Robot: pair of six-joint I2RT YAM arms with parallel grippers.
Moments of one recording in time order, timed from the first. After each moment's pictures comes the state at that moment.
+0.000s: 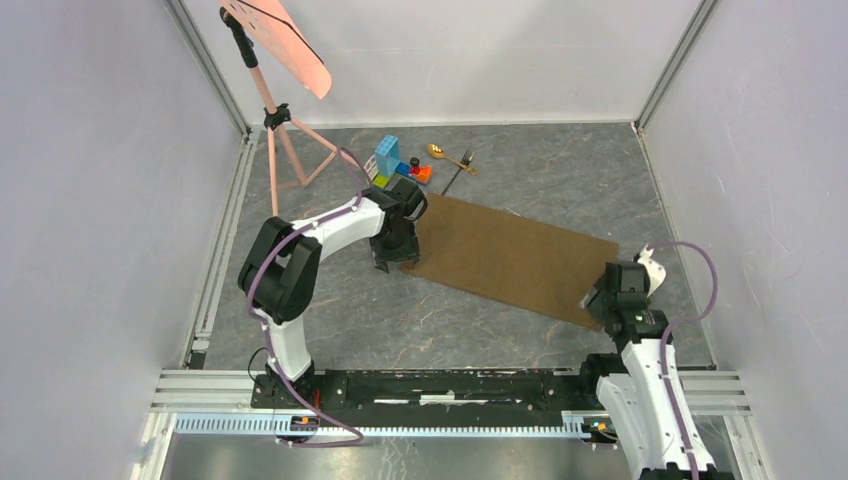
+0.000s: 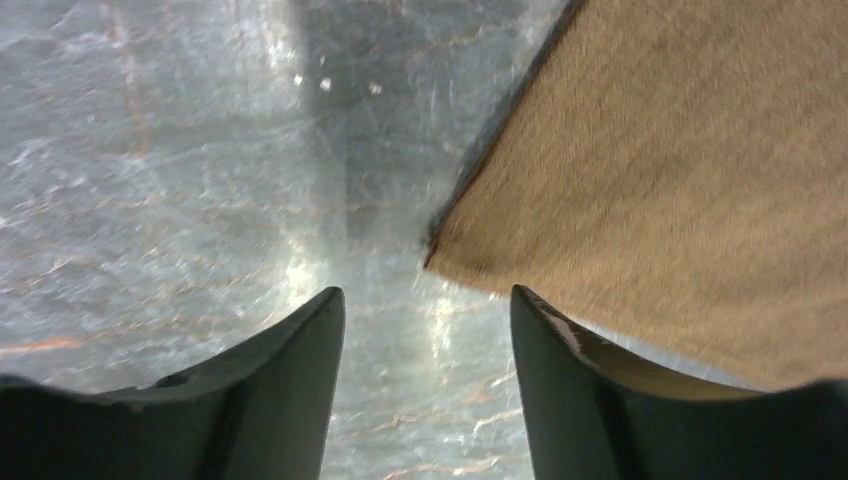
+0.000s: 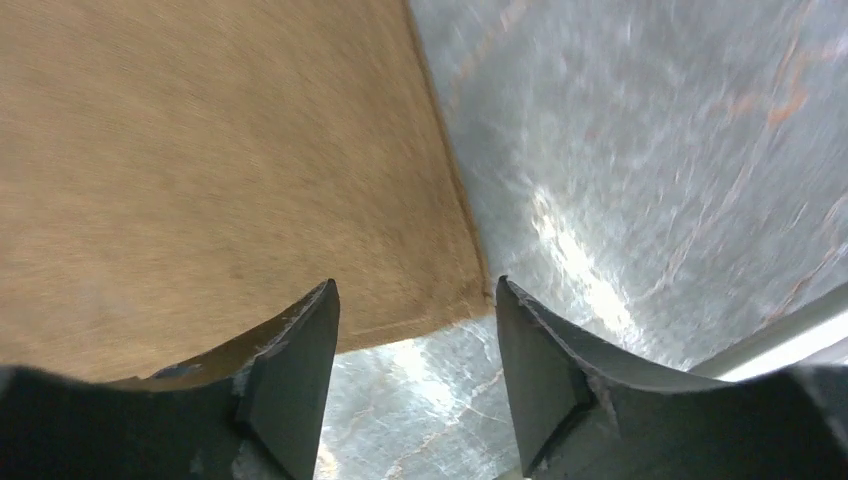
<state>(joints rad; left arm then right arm) -0.59 1.88 1.30 -0.79 -0.10 -0.76 -0.03 0.60 0.38 -0.77 0.29 0.60</state>
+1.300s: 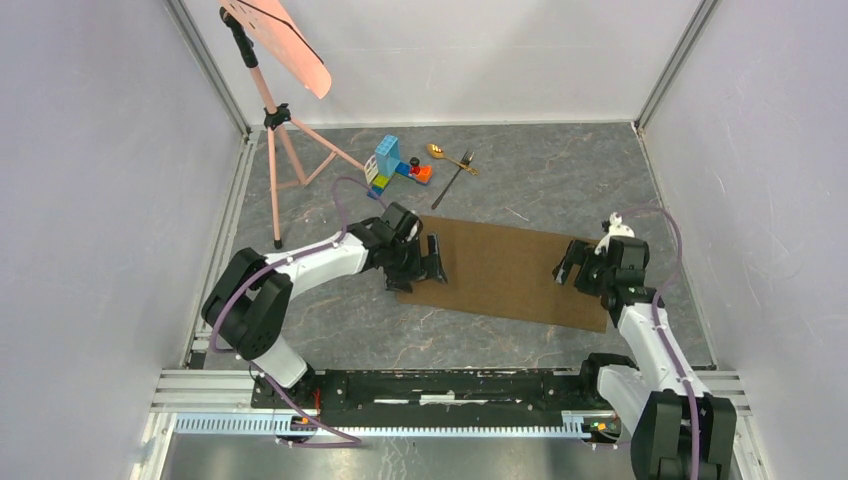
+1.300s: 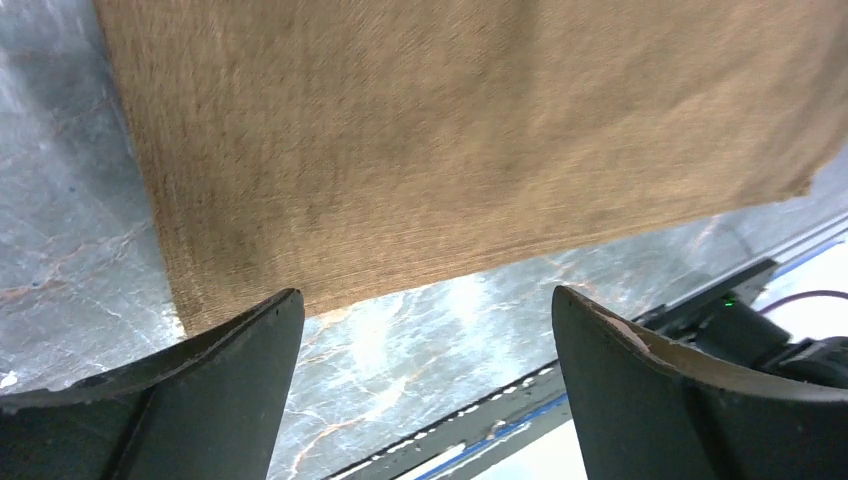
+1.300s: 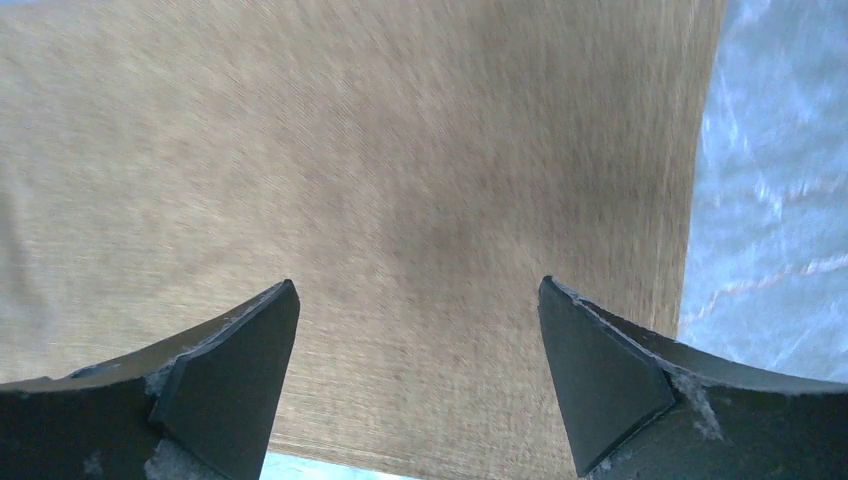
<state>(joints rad) -0.67 1.61 0.93 -0.39 0.24 -0.78 -0.11 0.91 0.38 -0.29 -0.15 0.27</state>
